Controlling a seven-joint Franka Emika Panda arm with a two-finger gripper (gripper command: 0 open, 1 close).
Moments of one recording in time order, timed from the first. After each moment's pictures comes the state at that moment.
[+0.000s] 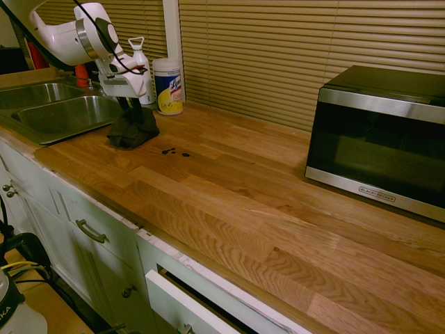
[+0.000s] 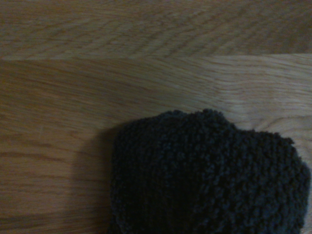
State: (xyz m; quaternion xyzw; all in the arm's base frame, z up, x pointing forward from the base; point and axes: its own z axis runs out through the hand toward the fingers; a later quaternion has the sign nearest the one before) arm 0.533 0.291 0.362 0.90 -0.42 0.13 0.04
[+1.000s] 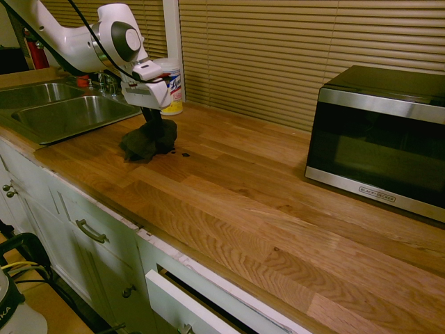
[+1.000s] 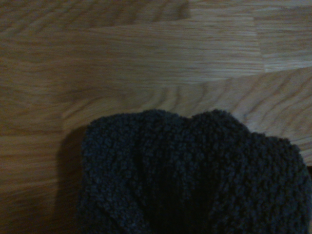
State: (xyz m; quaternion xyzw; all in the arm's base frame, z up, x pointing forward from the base) arm 0.513 0.150 0.358 0.87 -0.47 0.12 0.04
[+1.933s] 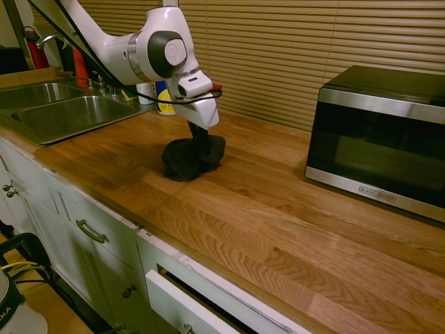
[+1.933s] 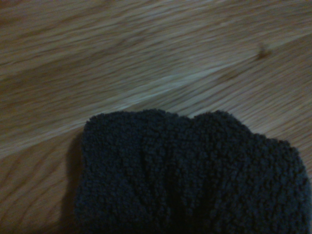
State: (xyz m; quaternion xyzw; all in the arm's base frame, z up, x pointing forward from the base) arm 0.507 -0.017 0.362 0.81 -0.57 0.13 0.03
